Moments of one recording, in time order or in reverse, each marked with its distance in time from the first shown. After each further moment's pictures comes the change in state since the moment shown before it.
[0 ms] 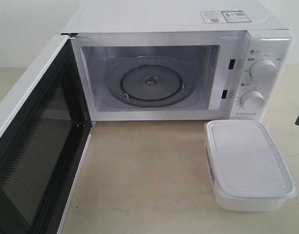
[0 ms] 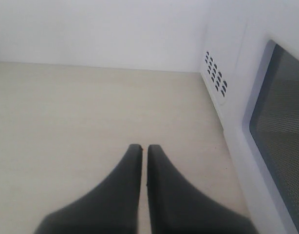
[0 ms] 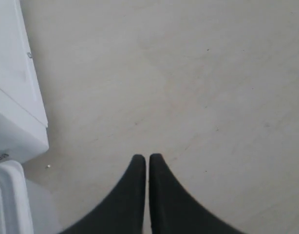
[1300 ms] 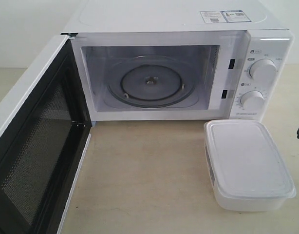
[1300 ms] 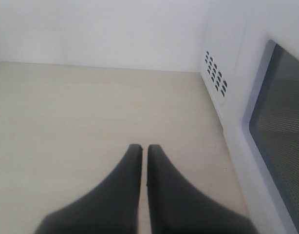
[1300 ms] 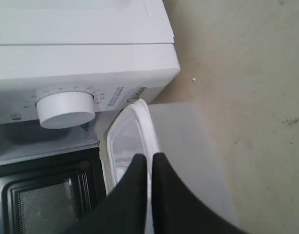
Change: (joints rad) left arm 0.000 0.000 0.000 0.000 0.000 0.000; right arm -0.666 0.557 -0.385 -2.277 -0.864 2.101
